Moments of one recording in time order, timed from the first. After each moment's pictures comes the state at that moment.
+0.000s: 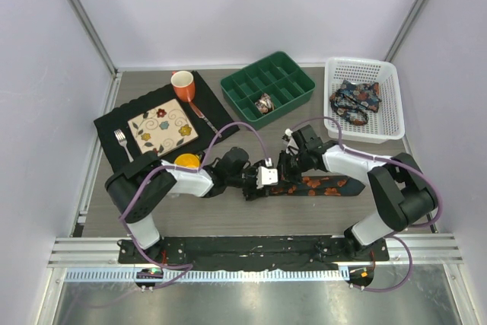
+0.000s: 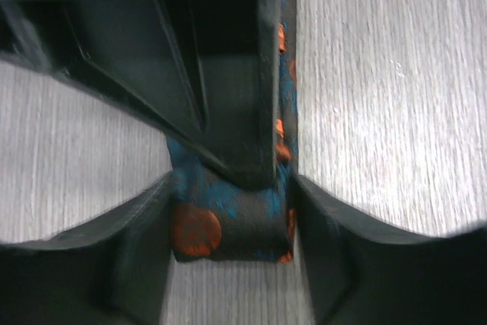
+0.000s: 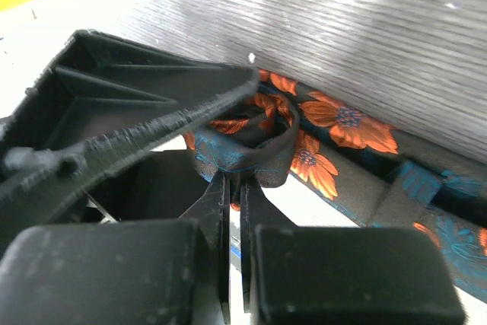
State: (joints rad) left arm -0.90 1.74 0.70 0.43 0.49 0.50; right arm 0.49 1.54 0.75 -0.32 -0.55 0.64
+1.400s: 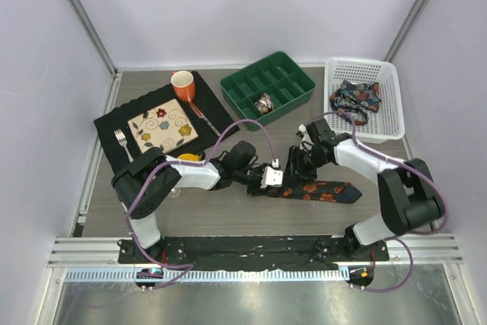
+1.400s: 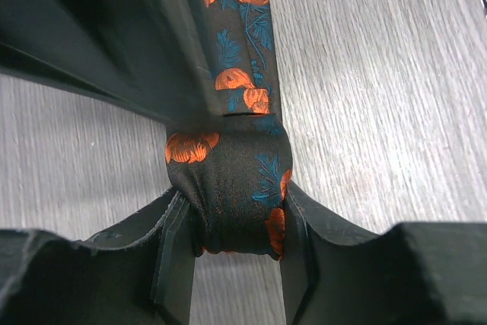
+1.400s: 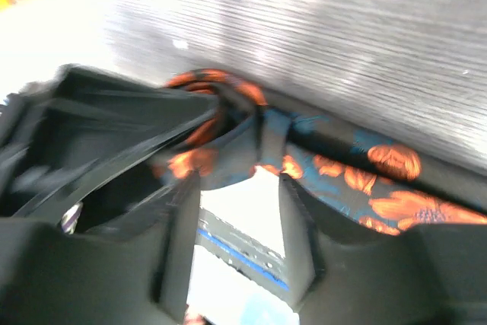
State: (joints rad) left arm -0.89 1.79 0.82 0.27 0.65 0.63; right arm 0.36 1.51 0.80 -0.55 -0.51 0.48
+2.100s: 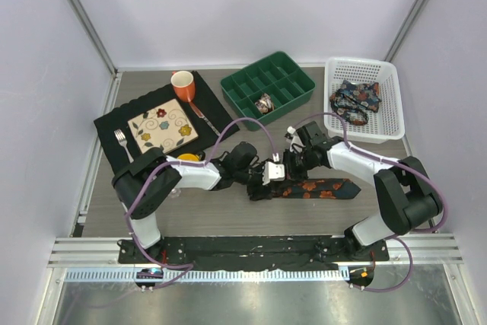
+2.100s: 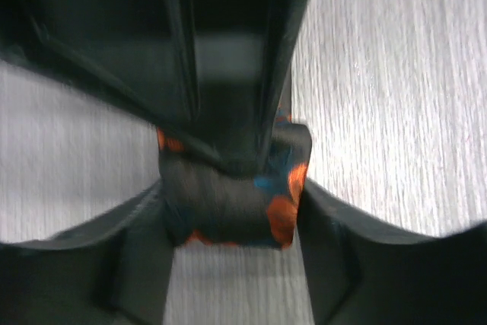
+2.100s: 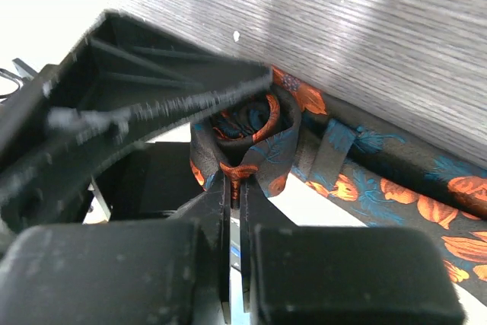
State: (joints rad) left arm -0.89 1.79 0.83 0.25 0.56 0.45; right arm 0.45 1.50 0.79 -0.46 -0.55 0.50
